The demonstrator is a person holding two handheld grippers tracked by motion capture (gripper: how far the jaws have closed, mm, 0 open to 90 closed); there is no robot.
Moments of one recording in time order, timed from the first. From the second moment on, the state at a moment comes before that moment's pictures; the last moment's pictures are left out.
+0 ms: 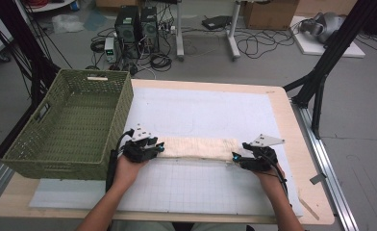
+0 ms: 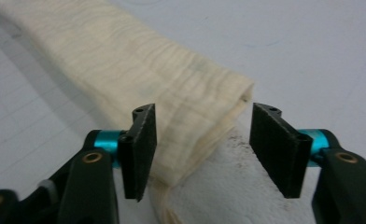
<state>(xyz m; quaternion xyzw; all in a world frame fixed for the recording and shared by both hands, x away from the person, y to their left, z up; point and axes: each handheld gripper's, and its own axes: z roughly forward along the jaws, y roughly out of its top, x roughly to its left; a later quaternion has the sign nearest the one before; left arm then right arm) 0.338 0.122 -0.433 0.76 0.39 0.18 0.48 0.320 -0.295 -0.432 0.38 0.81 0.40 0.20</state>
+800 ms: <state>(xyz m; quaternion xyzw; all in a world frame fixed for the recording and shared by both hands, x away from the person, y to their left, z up) 0.336 0.131 -0.411 0.71 0.37 0.18 0.57 0.307 -0.338 -0.403 0.43 0.75 0.44 0.26</state>
